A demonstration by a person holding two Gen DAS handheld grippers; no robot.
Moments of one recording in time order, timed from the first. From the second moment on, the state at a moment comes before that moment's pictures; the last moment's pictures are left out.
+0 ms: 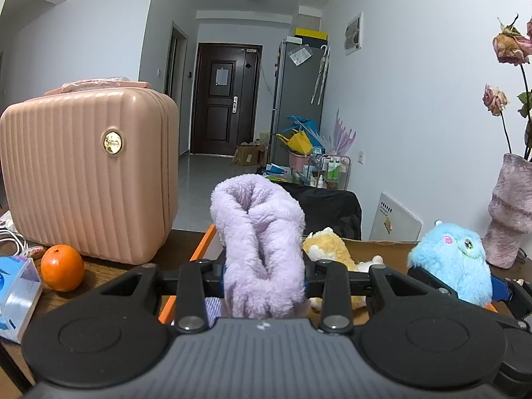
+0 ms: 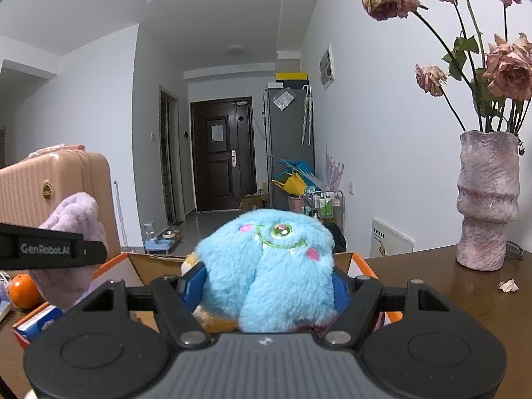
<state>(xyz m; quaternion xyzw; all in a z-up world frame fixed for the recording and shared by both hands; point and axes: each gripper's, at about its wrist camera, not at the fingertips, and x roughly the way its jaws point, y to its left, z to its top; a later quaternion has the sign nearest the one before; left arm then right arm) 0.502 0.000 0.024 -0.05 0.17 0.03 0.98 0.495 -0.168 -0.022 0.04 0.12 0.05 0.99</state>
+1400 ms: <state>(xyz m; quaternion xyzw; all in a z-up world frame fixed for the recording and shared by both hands) 0.513 0.014 0.019 -0.05 0.17 0.09 0.98 0.499 -0.170 -0.023 0.04 0.11 0.03 0.99</state>
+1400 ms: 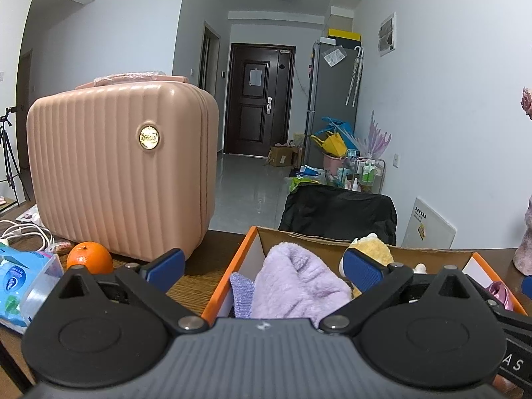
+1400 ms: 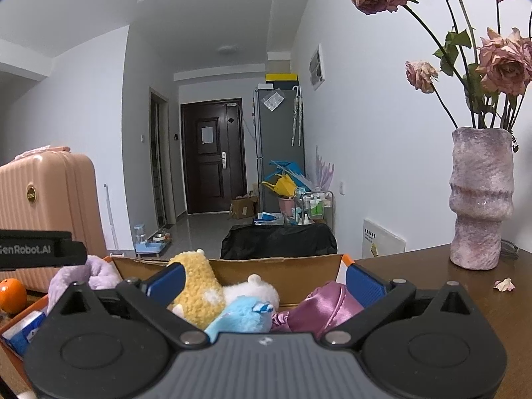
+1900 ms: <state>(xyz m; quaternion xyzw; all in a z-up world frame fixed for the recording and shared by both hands) 0.481 0.014 0.026 -0.03 0.16 0.10 0.98 0.473 -0.173 -0.021 0.03 0.09 0.03 0.99</state>
